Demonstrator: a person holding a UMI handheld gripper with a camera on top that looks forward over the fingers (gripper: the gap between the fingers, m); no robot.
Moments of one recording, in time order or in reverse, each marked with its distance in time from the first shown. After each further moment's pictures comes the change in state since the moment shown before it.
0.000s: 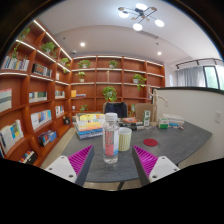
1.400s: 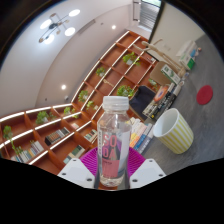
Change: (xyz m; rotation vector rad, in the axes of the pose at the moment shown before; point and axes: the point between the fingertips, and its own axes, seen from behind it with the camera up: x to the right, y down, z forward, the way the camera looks) arm -0.097 -0.057 0.197 0.066 -0.387 0.886
